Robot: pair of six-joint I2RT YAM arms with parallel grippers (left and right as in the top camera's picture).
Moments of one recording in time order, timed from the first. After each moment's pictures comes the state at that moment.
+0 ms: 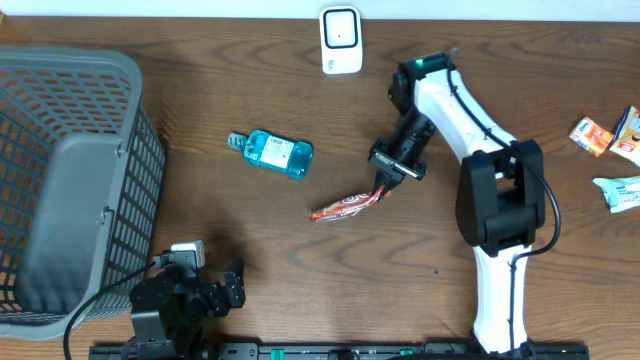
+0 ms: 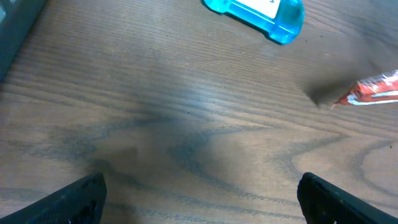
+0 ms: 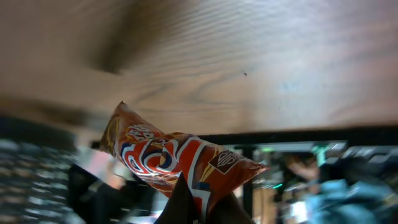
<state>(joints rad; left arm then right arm) 0.06 0.02 0.27 -0.95 0.25 -0.16 0.29 2.29 1.89 -1.70 -0.58 0.66</state>
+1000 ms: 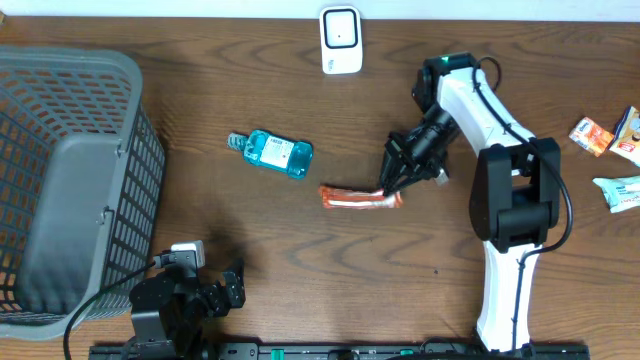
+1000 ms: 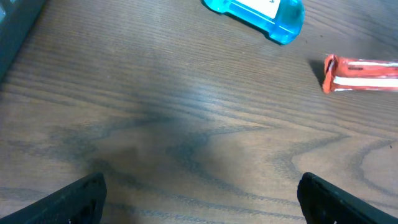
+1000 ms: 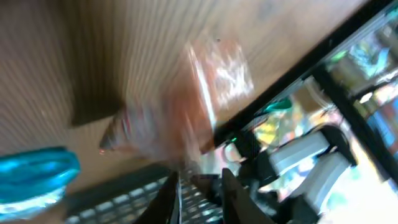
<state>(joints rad) 0.06 0.02 0.27 -0.95 0.25 -0.16 0.20 2.29 1.86 -1.70 -0.67 1.36</state>
